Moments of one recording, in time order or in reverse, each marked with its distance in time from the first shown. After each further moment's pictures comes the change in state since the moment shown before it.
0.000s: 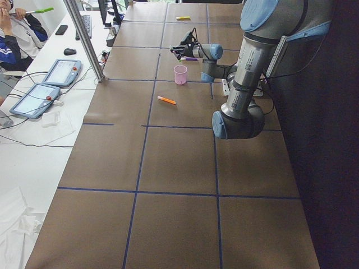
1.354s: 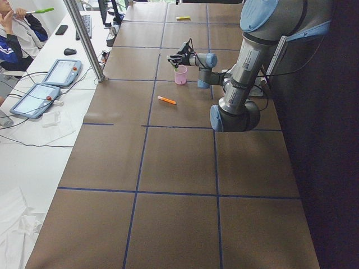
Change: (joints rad) left arm 0.021 -0.089 0.212 -0.105 0.023 -0.009; right arm -0.007 0.000 -0.008 0.014 0.002 0.006
